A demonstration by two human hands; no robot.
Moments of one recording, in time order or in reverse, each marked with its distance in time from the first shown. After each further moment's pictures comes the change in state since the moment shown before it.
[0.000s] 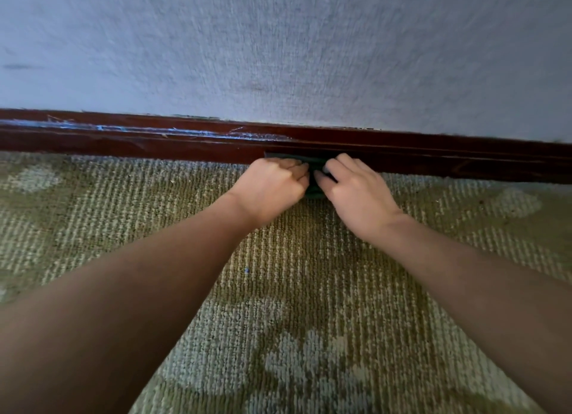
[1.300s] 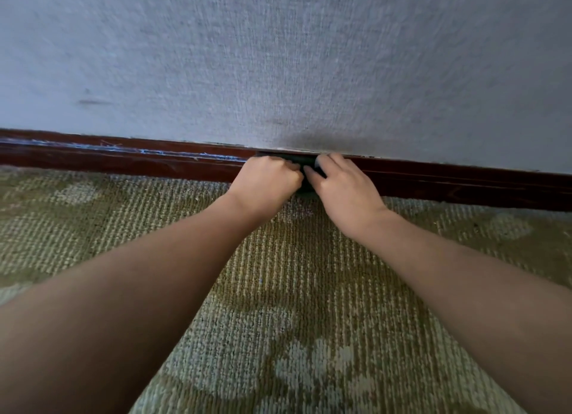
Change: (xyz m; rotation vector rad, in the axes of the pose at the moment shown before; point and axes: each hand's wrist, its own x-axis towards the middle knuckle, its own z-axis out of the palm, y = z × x) left_hand -0.003 -0.013 -0.048 0.114 -0.185 -0.288; right_hand 0.036 -0.019 -0.040 -0.003 -0.237 0.070
